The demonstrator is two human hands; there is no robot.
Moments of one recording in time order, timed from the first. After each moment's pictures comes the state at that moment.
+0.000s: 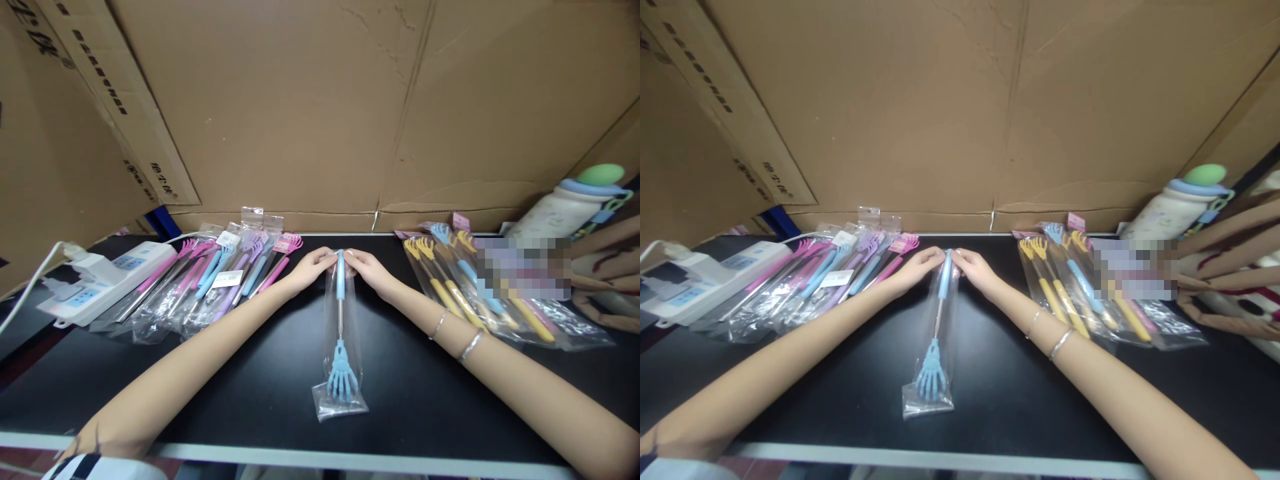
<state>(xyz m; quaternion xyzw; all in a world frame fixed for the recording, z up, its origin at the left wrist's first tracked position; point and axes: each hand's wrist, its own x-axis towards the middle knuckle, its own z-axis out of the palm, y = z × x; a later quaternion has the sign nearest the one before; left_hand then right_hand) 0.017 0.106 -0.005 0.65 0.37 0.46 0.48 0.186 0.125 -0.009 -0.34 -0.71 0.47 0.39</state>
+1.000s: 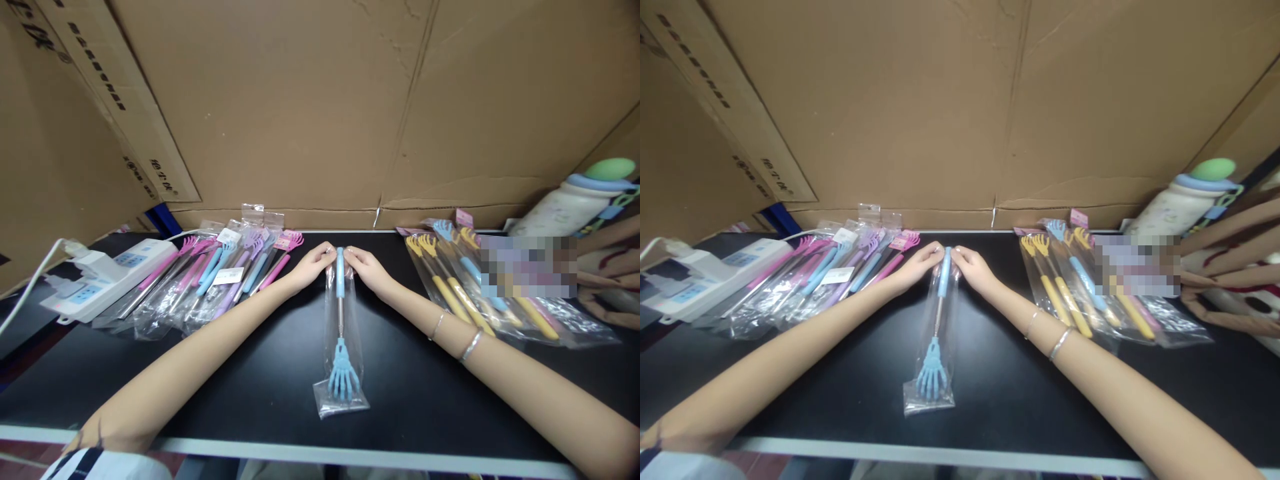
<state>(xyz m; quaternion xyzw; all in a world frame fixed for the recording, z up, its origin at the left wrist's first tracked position) 0.016 0.102 -0.002 0.67 0.35 0.46 0.47 0.180 0.119 -0.010 -0.33 -0.73 0.44 0.41</state>
